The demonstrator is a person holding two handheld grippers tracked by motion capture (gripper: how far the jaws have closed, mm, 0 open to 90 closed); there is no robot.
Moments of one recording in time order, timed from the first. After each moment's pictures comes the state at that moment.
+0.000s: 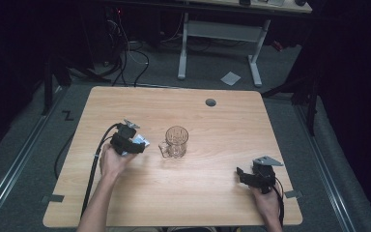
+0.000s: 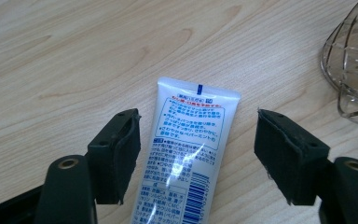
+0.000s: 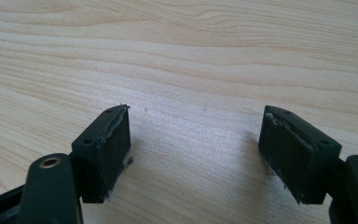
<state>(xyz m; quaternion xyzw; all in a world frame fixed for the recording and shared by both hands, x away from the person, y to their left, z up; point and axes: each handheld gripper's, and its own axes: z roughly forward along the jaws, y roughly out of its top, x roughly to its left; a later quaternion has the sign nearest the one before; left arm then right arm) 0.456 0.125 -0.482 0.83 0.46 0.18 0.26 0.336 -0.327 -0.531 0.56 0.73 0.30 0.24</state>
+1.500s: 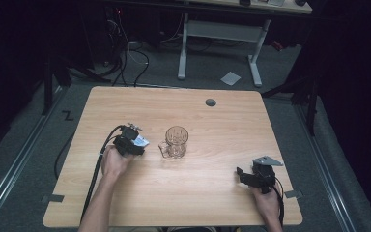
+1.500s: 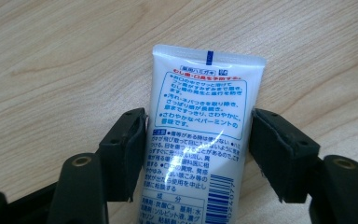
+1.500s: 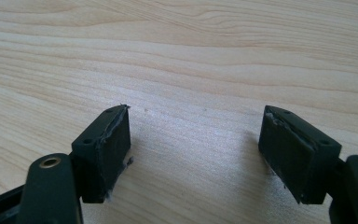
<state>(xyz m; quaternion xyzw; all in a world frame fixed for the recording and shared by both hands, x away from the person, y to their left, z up) 0.471 0.123 -0.507 0.85 0.46 0.16 0.20 0.336 -0.327 -0.531 0.56 0.73 0.30 0.24</state>
